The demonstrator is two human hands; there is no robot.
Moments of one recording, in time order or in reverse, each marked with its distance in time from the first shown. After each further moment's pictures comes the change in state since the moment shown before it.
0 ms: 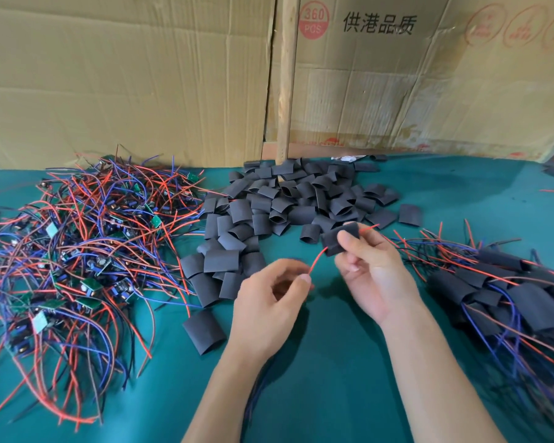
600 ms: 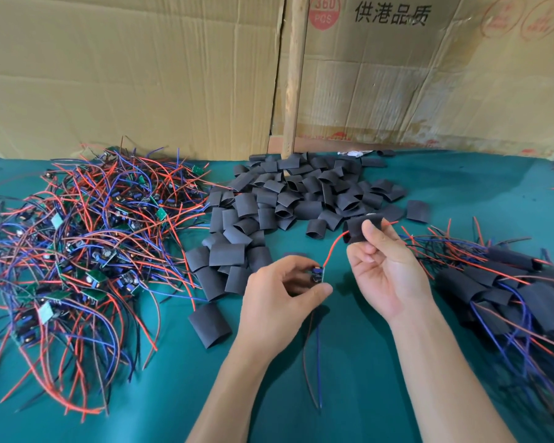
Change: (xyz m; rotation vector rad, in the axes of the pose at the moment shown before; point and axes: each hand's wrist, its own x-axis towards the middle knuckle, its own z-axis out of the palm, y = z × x) left_hand 0.001 -0.001 0.001 0.082 0.000 -0.015; right_hand -0.003 -0.003 -0.001 0.168 -0.009 -0.030
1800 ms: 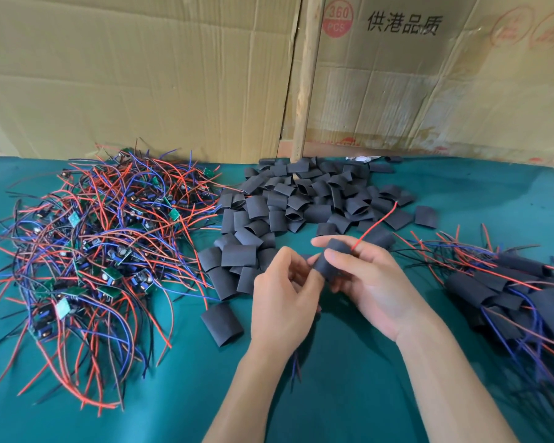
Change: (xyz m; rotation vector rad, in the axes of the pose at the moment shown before) left_hand 0.001 -0.002 0.006 -0.078 0.191 0.008; right_hand -0.023 0.010 0.020 -0.699 -0.162 0.169
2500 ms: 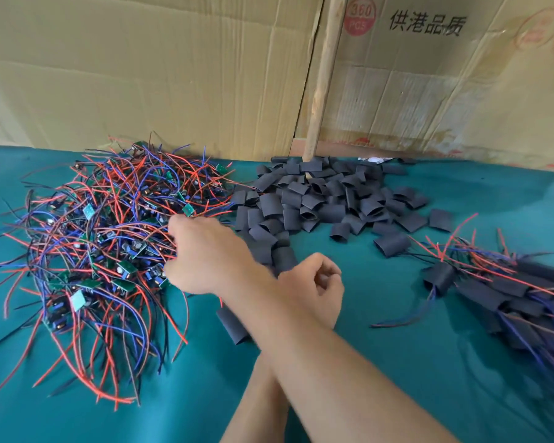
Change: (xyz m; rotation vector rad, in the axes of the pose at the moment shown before) left_hand 0.001 0.004 0.003 0.130 -0.080 -0.043; right_hand 0.058 -0.005 0.205 -1.287 -0.309 -0.173
